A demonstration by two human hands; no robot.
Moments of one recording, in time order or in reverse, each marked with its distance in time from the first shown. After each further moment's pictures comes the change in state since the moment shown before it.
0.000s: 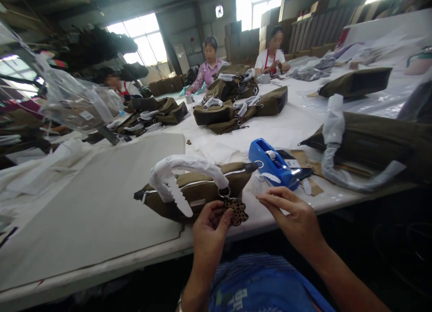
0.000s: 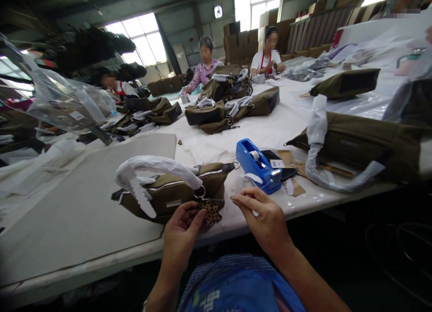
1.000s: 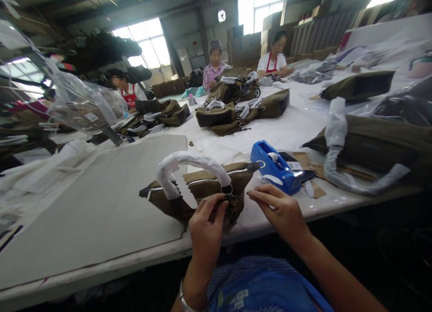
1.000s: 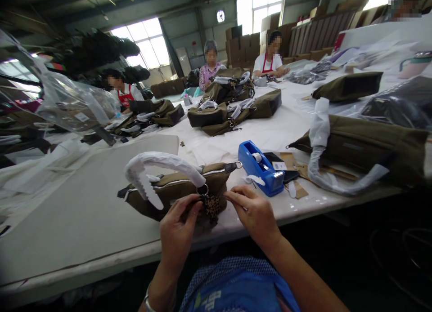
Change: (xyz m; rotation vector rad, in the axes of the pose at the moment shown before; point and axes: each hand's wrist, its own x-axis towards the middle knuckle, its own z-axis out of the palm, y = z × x) left_hand 0.013 0.013 -0.014 0.587 0.094 0.566; right_hand 0.014 0.009 0.021 -0.067 -0.081 -0.172
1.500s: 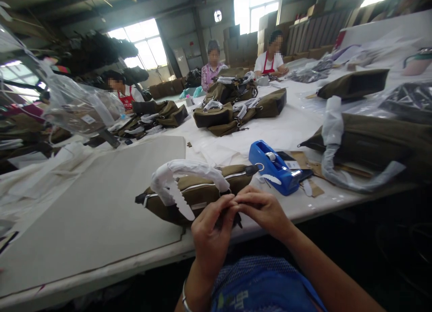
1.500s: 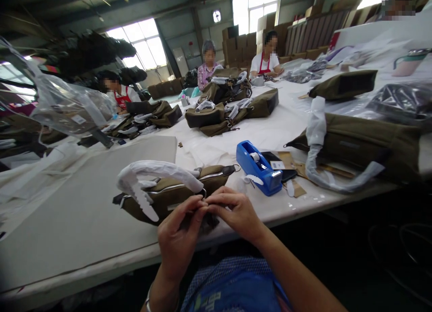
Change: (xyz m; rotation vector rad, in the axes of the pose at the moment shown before) left_hand 0.002 0.026 0.002 -0.062 0.012 0.274; right_hand 0.020 -0.023 0.016 0.711 -0.151 0.195
